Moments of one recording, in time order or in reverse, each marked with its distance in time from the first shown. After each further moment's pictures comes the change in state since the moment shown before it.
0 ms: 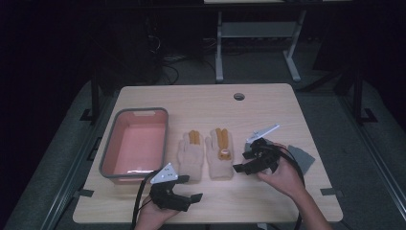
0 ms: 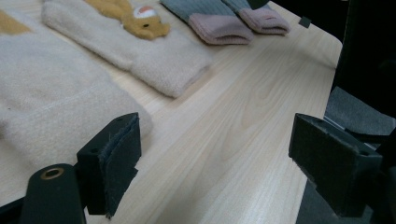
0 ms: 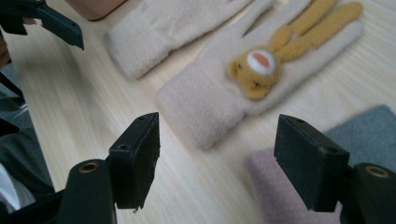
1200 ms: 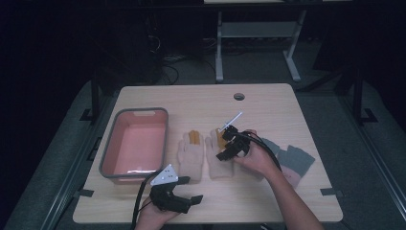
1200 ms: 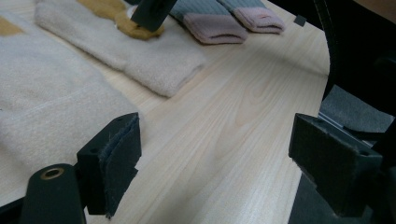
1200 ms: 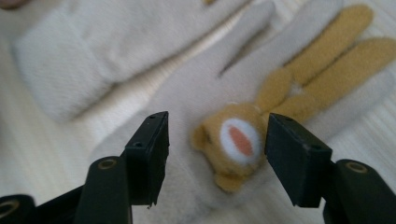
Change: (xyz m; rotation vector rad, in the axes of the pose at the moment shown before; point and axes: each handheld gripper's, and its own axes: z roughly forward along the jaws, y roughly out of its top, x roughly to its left) left arm -0.005 -0.001 -0.001 0.000 -0.008 0.002; right arm -0.017 0.060 0.076 0.184 -0.063 -0.062
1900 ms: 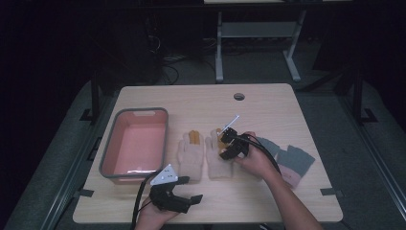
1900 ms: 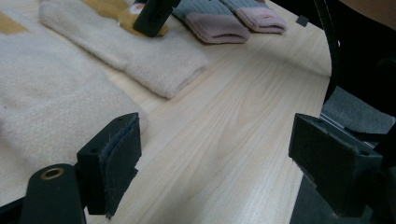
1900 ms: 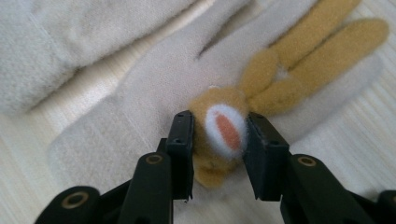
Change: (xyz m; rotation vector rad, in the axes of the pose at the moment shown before) left arm 0.001 0.000 -0.001 0.006 0.007 0.002; right arm 0.003 -0.003 0.009 0.041 -0.090 0.004
